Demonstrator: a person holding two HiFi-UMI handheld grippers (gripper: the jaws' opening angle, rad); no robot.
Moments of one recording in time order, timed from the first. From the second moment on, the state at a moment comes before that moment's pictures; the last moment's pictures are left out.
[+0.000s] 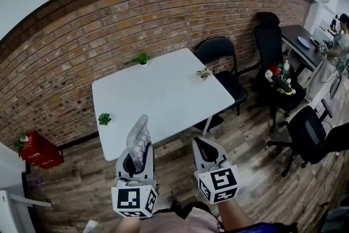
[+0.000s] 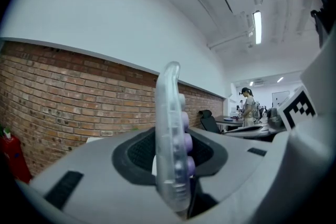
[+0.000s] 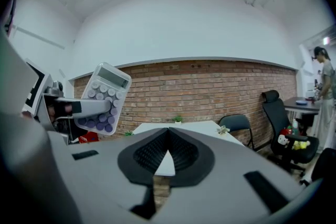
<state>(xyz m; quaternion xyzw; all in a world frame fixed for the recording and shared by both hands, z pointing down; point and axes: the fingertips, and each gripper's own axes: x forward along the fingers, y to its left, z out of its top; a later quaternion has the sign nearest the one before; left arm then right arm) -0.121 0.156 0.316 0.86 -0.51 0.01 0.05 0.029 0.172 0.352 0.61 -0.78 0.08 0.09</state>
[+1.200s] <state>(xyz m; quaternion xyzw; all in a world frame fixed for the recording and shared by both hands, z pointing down) 0.009 -0.101 0.332 0.82 -0.57 0.06 0.06 0.151 -0.114 0.373 0.53 -0.83 0.12 0.07</state>
